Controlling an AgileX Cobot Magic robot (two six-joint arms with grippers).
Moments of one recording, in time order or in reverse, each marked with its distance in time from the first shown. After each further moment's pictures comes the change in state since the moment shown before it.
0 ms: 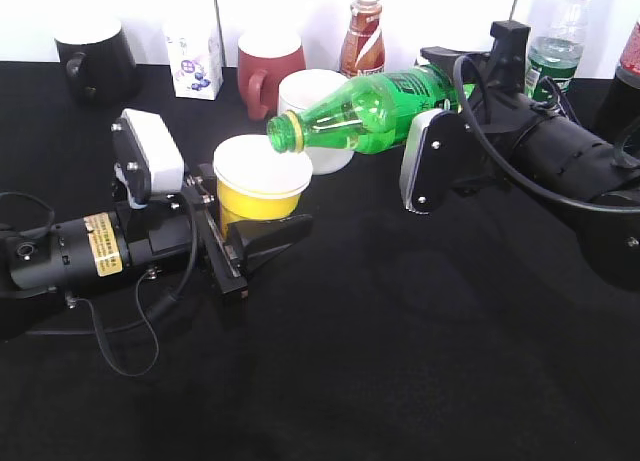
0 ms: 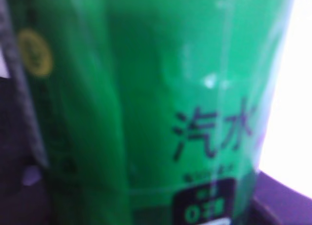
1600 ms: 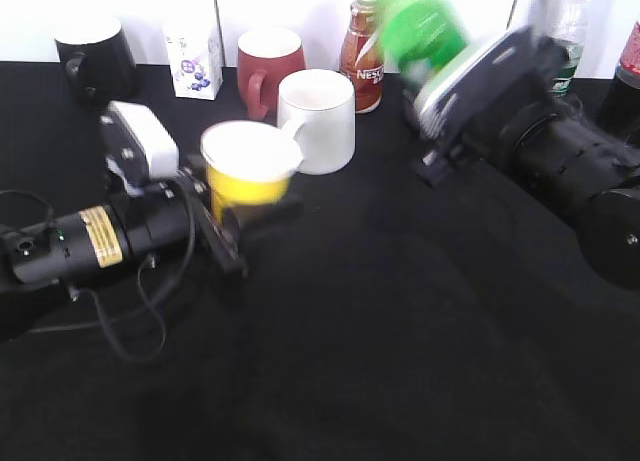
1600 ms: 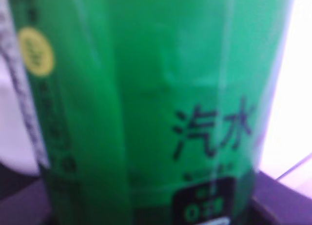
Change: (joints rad) left arm 0.001 0.001 0.000 -0.134 0.010 0.002; right arm 0.000 0.000 0.000 0.033 0.008 0.931
